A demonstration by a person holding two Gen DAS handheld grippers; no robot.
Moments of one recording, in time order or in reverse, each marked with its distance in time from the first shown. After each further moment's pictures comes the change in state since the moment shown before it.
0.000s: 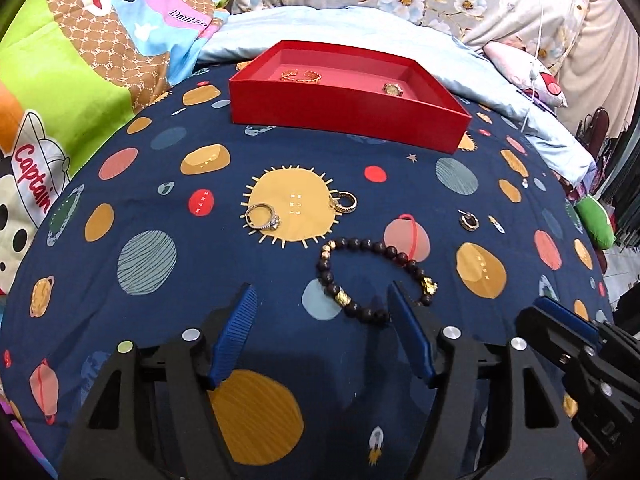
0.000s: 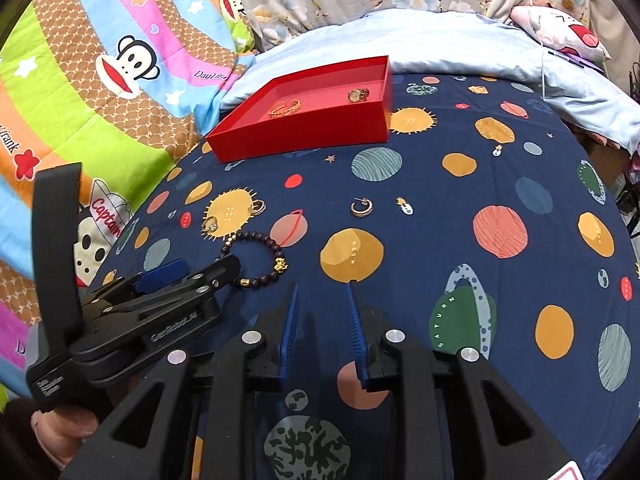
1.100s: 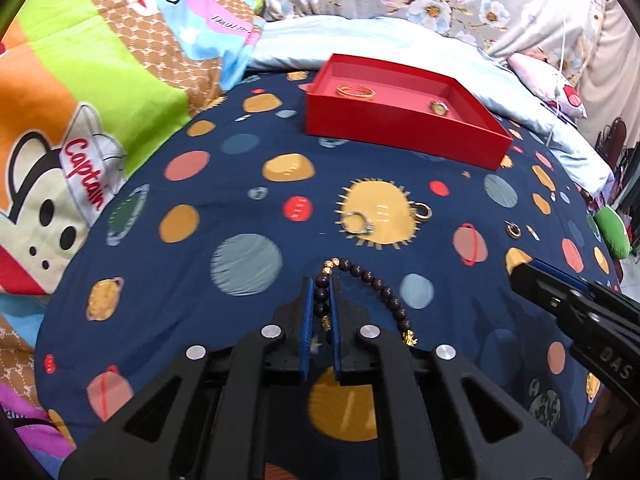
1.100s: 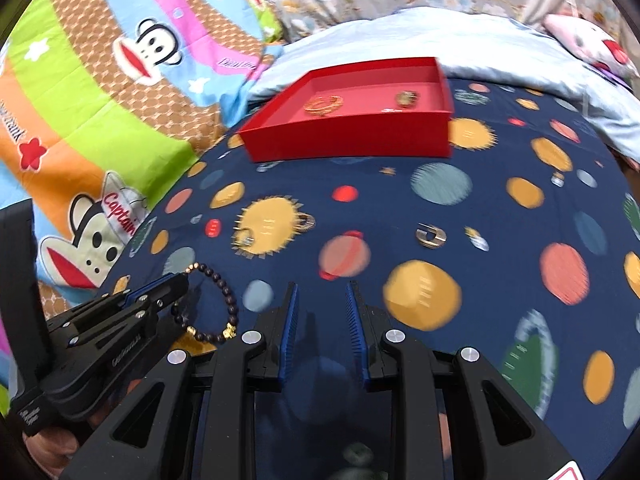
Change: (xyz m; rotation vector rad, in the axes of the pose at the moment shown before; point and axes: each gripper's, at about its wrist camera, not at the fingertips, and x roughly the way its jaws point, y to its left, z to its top) left arm -0.030 0.056 -0.003 -0.034 -0.025 0.075; right arm 0.035 0.044 0.022 -0.074 0.028 0.070
